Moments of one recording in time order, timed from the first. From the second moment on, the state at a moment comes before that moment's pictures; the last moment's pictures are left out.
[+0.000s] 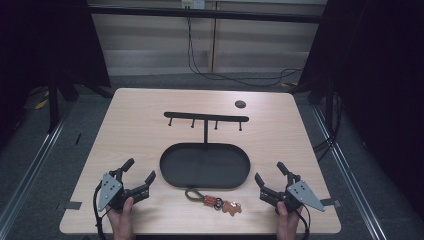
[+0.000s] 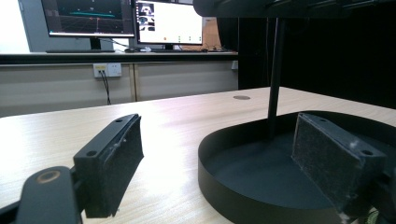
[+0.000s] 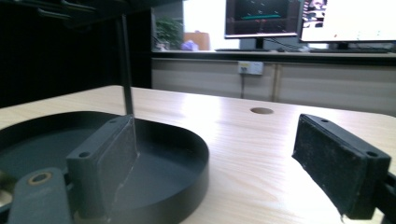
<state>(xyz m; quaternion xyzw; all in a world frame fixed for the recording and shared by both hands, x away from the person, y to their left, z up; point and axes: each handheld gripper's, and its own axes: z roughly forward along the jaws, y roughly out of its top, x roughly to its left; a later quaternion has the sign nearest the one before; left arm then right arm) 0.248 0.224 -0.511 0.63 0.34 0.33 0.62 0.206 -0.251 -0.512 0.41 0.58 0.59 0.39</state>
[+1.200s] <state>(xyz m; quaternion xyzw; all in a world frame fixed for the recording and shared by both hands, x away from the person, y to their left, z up) 0.248 0.224 -0.511 0.63 0.33 0.32 0.62 0.215 -0.217 -0.479 0.38 0.74 0.52 0.20</state>
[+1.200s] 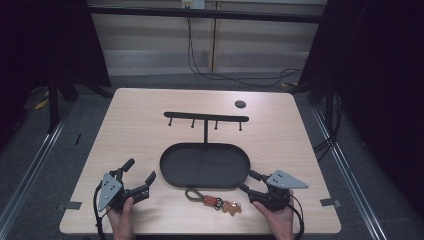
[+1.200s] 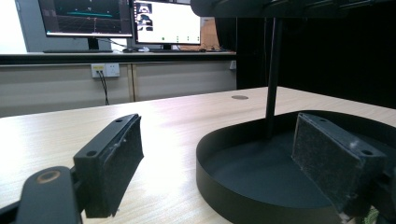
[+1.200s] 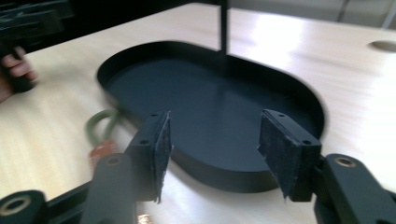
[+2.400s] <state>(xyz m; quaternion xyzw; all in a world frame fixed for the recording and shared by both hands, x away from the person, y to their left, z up) 0.247 0.224 -0.511 0.63 0.33 0.32 0.62 0.243 -0.131 -0.464 0.26 0.87 0.42 0.01</state>
